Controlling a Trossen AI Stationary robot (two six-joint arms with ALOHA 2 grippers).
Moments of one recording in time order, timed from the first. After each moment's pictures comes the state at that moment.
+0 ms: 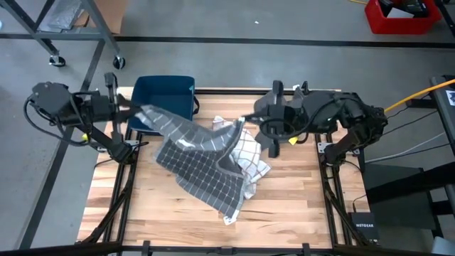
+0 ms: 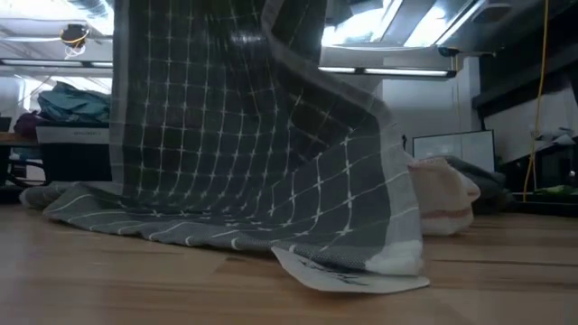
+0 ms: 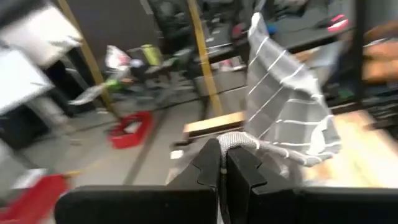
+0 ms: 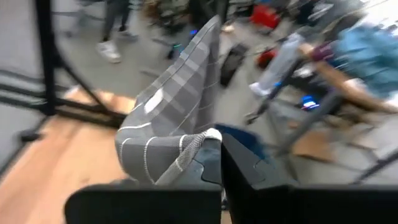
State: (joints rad) left arm -0.52 0.97 1.72 -0.96 -0.75 0.20; right arm 0.29 1.65 2.35 -0.99 0.38 -0.24
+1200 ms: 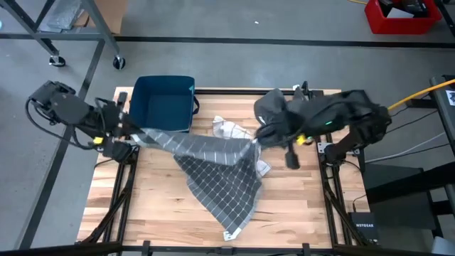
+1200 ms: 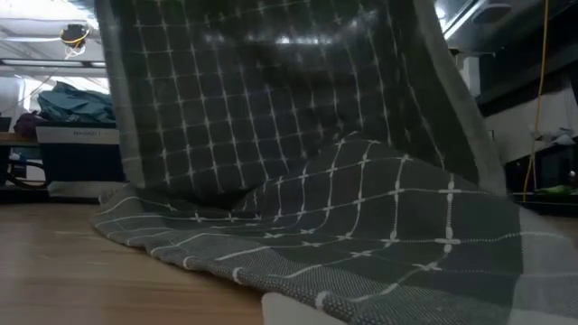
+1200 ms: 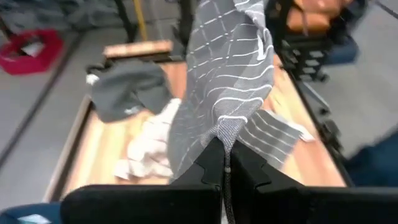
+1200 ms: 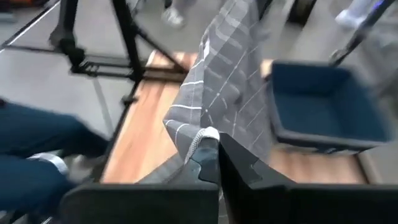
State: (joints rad) left arm -0.52 0.95 1.69 -1.29 -0.43 -0.18; right arm 0.29 1.65 2.35 -1.24 0.11 0.10
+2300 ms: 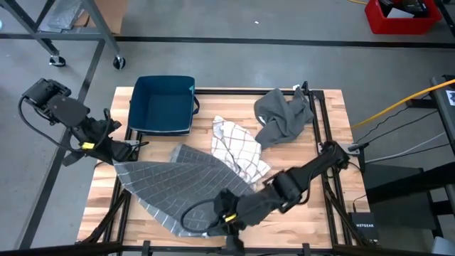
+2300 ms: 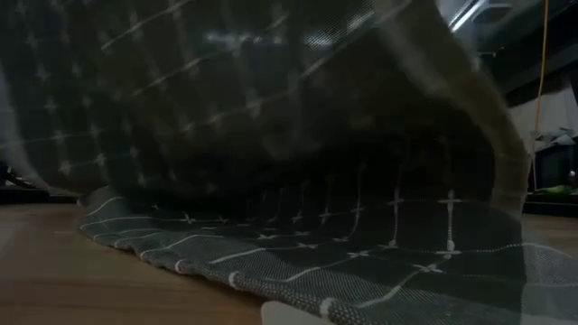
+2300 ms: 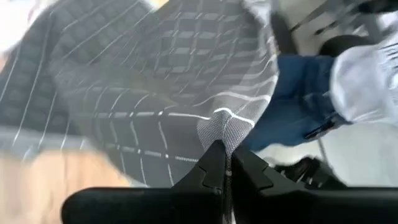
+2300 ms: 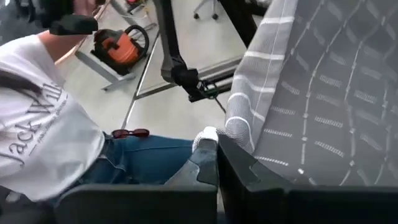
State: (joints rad) left arm -0.52 0.91 1.69 -1.52 0.21 -0.57; right arm 0.56 2.10 2.35 -0.66 0.06 0.74
